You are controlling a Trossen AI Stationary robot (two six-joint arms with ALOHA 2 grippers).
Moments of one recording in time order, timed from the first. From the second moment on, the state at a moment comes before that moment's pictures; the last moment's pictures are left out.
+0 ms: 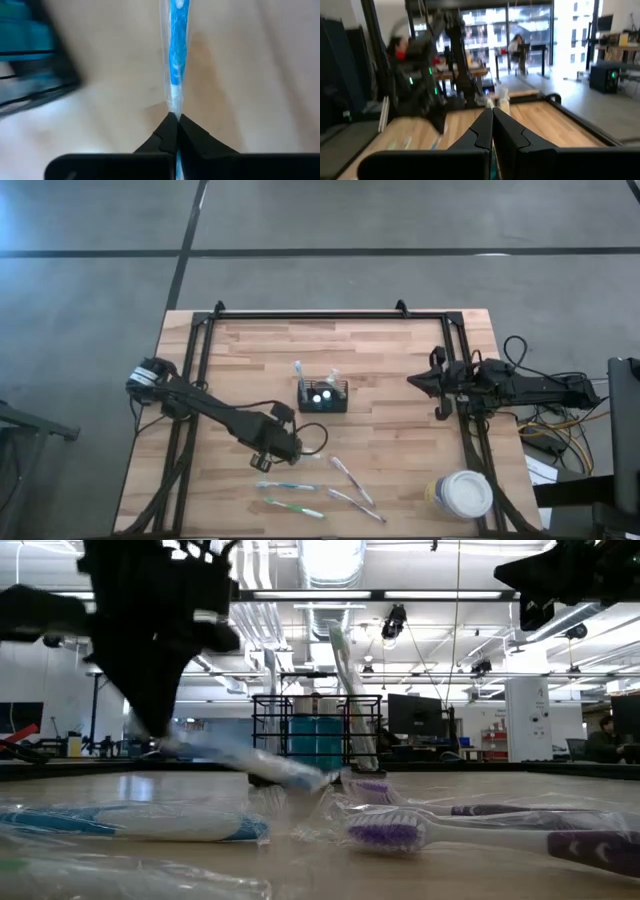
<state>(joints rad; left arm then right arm) -0.40 1.70 1.20 -0.90 -0.23 0.03 0.00 0.25 0.23 0.10 0.06 0.11</state>
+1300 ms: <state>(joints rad) -0.36 1.68 1.58 -1.12 -0.98 0.47 0.01 1.60 1.46 -0.60 -0.07 0.06</state>
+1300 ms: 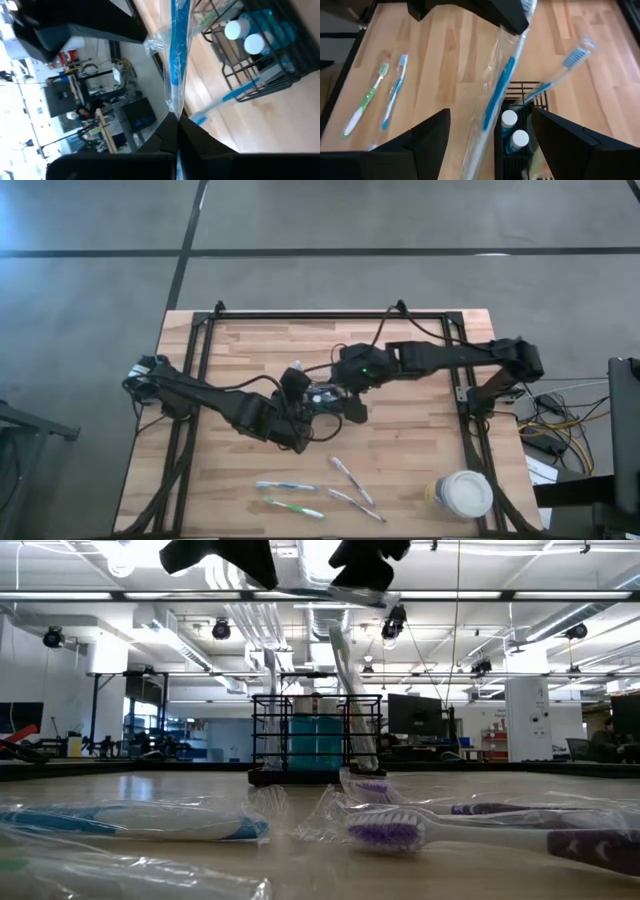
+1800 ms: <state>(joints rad) -0.36 1.69 1.58 -0.95 -1.05 0.66 -0.02 1.61 1.48 -0.64 -0.11 0.08</state>
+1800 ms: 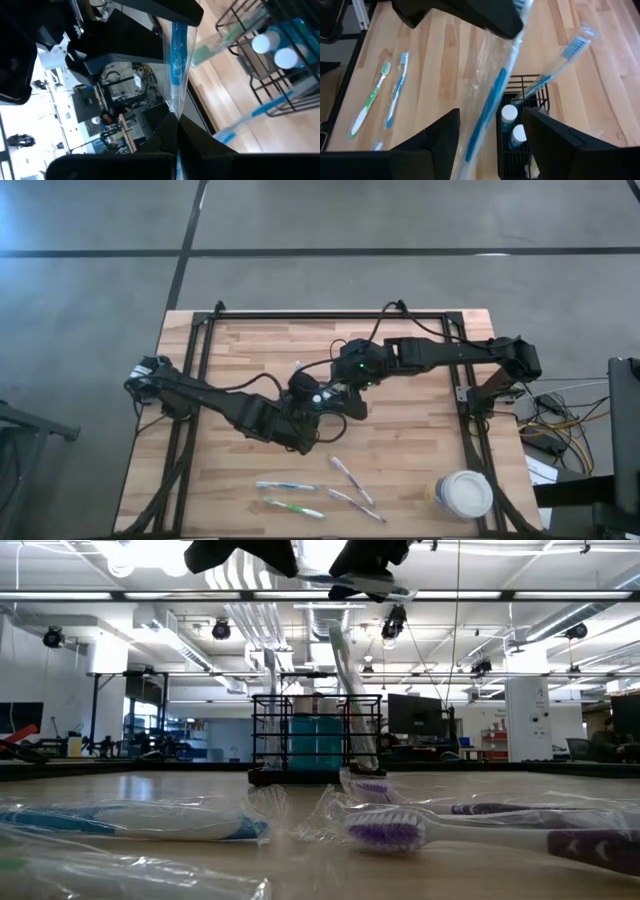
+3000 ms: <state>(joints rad) -0.44 1.57 1.70 -0.94 -0.97 0.52 -0.02 1.55 1.45 -0.66 -0.11 -0.01</state>
